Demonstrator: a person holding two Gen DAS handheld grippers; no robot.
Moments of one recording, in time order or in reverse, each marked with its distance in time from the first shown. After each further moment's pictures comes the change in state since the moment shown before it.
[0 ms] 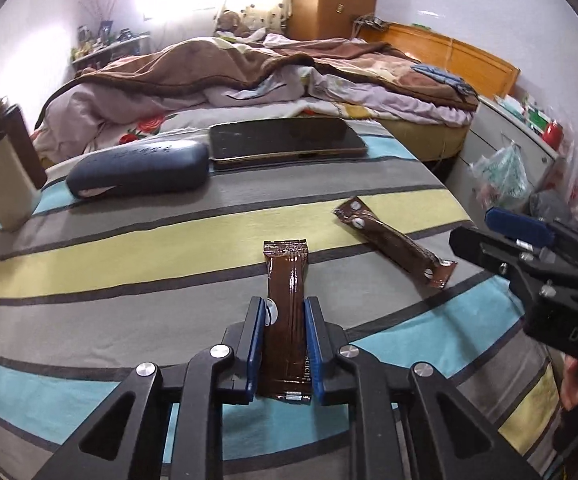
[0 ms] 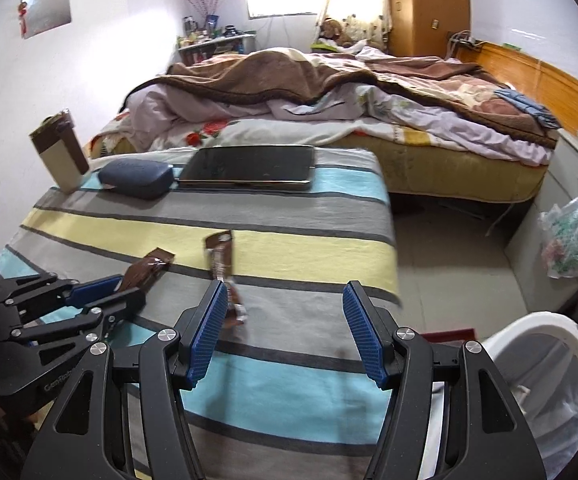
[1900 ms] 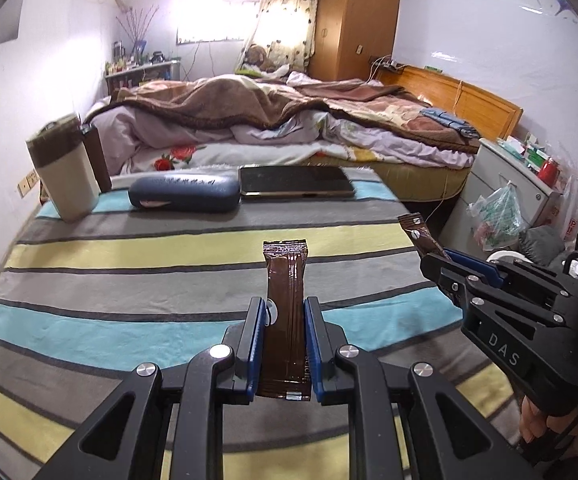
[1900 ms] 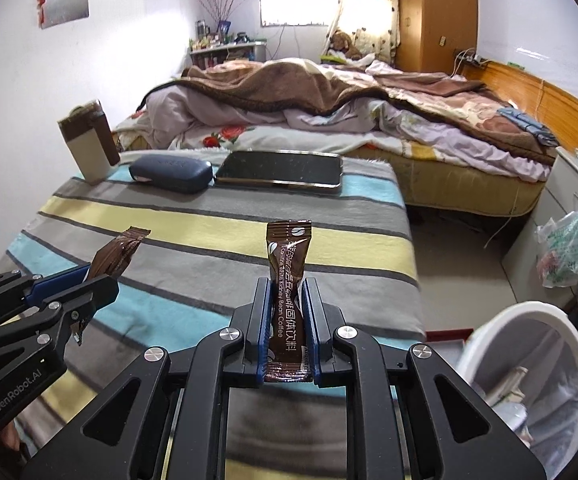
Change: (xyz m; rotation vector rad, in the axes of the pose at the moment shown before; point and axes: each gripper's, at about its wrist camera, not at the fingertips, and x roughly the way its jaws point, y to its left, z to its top) left arm -0.093 -0.016 -0.027 -0.073 -0.148 0.032; right arm -0.042 0.025 -0.014 -0.024 -0.051 -0.020
